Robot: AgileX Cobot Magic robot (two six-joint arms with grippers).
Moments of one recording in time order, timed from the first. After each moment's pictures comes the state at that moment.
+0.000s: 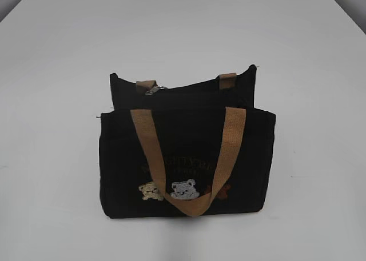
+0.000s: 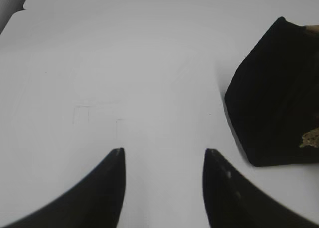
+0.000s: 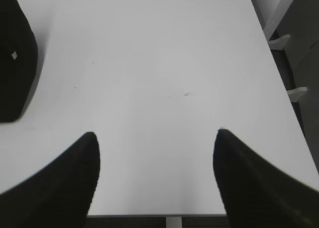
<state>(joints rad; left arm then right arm) -0.02 -0.01 -0.53 -0.14 1.07 0.16 0.00 -0.01 -0.48 -0.04 1.10 -0.08</state>
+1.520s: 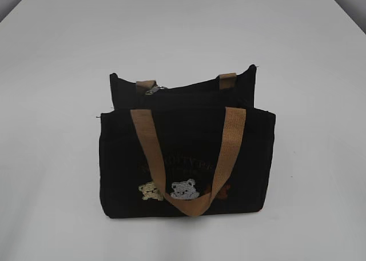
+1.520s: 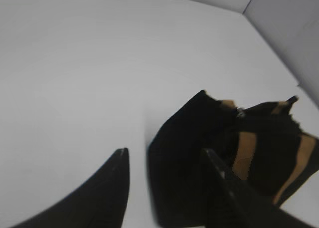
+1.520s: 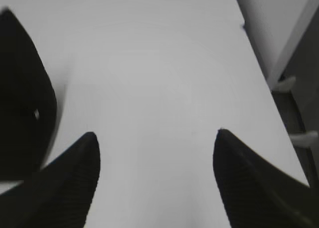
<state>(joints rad) -0.02 0.26 -0.58 -0.50 0.78 0.16 0.00 0.08 -0.53 0.00 0.90 -0.08</state>
